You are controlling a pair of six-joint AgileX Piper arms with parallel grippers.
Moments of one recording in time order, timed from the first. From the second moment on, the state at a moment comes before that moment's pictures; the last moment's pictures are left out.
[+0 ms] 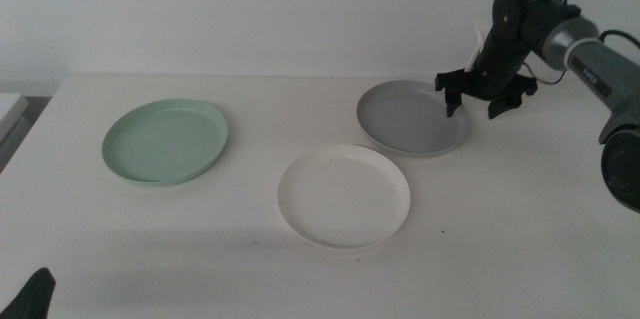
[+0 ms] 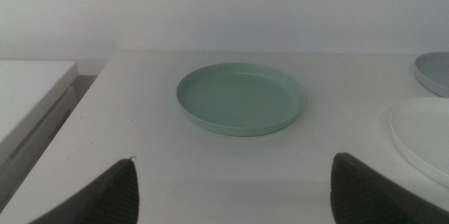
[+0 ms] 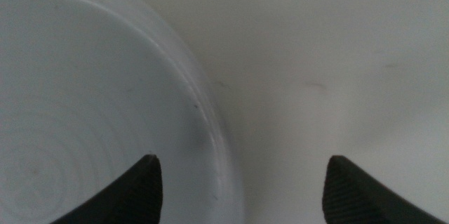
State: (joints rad) left arm -0.06 0.00 0.00 0.05 0.26 -0.12; right arm 0.17 2.53 -2.34 -0.04 1.15 0.24
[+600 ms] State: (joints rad) left arm -0.06 0.00 0.00 0.05 0.26 -0.12; right arm 0.17 2.57 -2.37 0.02 1.08 0.22
